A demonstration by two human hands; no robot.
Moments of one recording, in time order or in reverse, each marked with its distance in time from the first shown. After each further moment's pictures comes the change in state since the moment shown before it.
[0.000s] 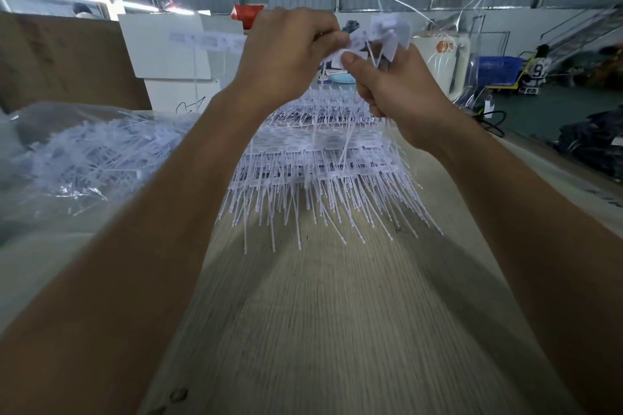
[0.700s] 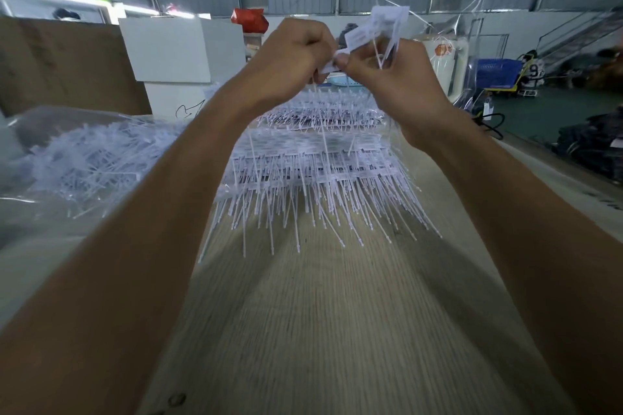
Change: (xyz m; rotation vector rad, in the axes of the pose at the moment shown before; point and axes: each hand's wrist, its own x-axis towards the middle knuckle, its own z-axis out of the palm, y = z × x) left_hand -0.006 0.001 -0.001 -0.498 -0.160 -0.181; right_hand 0.005 0.003 -0.001 -0.028 0.083 -0.100
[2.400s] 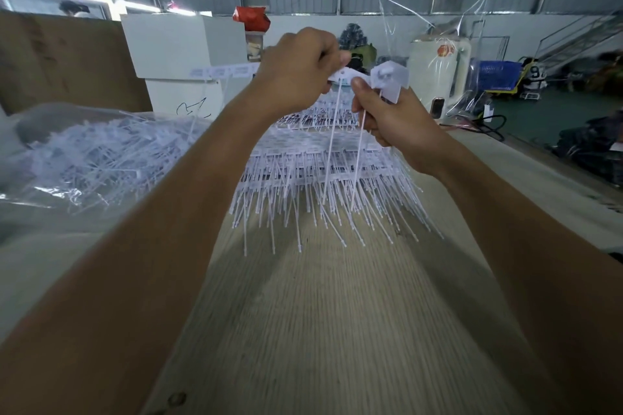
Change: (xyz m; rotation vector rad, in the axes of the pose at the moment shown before) left_hand 0.009 -0.013 0.014 0.318 0.041 0.026; right_hand -0.013 0.037 0.001 0.042 -0.137 0.214
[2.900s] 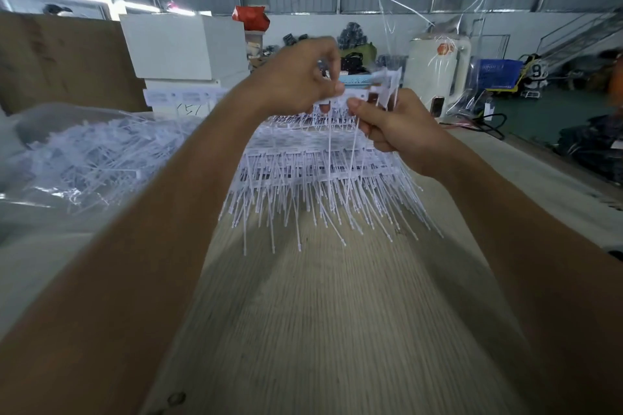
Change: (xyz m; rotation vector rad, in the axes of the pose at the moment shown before) left_hand -0.008 -0.002 -0.008 -0.140 -0.223 -0.040; right_hand 0.001 0.013 -0.007 0.098 -0.108 0.022
